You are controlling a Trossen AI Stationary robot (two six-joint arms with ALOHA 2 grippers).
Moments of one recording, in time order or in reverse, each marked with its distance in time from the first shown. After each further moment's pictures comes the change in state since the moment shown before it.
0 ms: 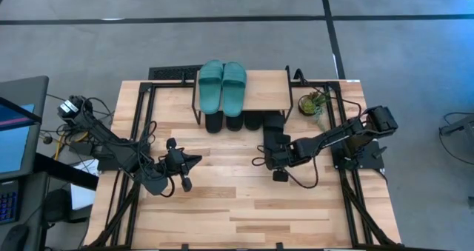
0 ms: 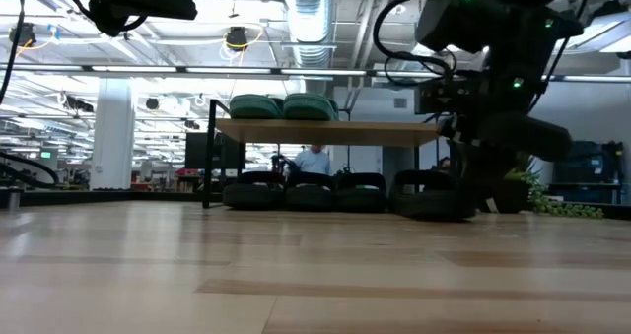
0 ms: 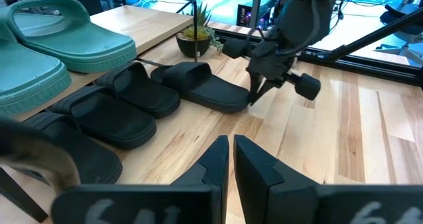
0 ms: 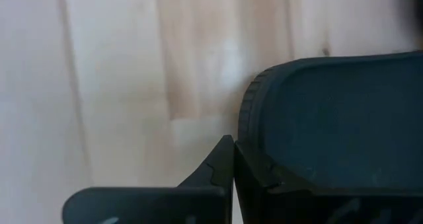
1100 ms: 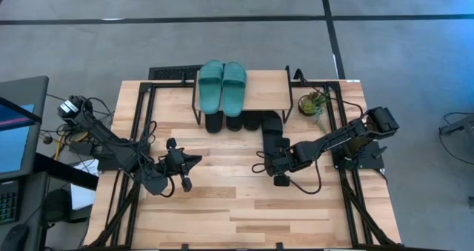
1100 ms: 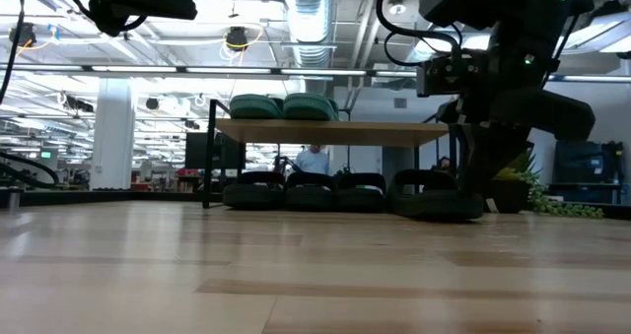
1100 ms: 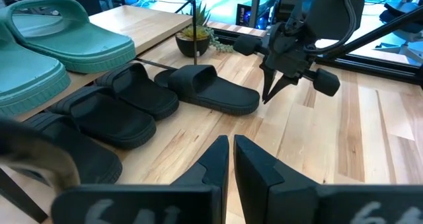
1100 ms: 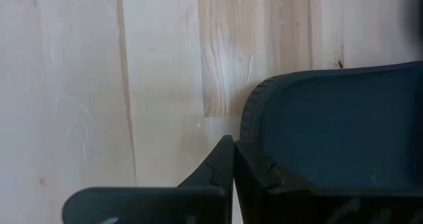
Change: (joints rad) left arm 0.000 0.000 0.000 0.000 0.003 0.005; right arm 0.079 -0.001 0.067 -0.092 0.000 0.019
